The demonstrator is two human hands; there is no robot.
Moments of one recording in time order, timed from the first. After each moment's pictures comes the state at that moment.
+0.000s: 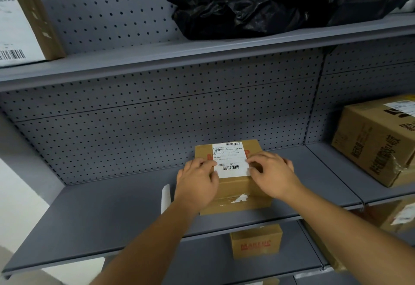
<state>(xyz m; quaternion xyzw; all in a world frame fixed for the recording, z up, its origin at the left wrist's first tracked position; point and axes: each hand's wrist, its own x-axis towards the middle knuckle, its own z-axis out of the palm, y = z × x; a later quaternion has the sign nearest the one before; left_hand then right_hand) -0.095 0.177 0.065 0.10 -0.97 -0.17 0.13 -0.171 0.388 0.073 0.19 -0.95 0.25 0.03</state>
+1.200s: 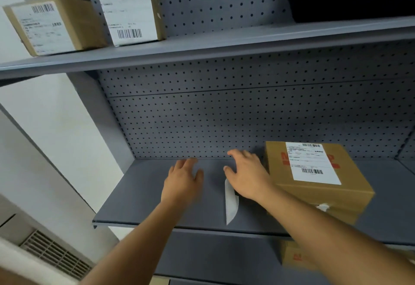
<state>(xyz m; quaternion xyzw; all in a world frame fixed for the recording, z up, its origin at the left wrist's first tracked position) -0.003 -0.006 0.054 0.29 -0.92 -0.23 0.14 -0.109 0.161 0.076 0.33 -0.89 0.29 -0.05</state>
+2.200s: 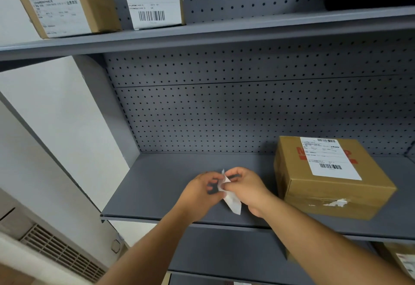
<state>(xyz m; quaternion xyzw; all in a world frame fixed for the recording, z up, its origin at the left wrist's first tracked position) 0.021 -0.020 0.013 0.17 -0.88 -0.44 0.06 -0.071 0.121 0.029 0.13 -0.76 0.58 -0.27</state>
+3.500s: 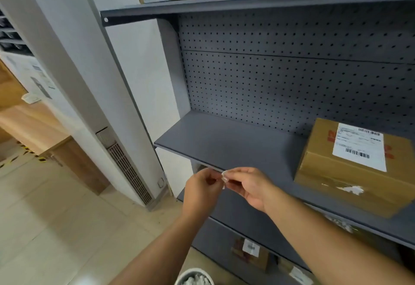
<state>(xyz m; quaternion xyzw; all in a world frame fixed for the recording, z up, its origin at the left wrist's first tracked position) 0.145 0.109 0.014 0.43 -0.76 -0.40 0.28 0.003 0.172 0.014 0.13 -0.57 0.60 -0.54</state>
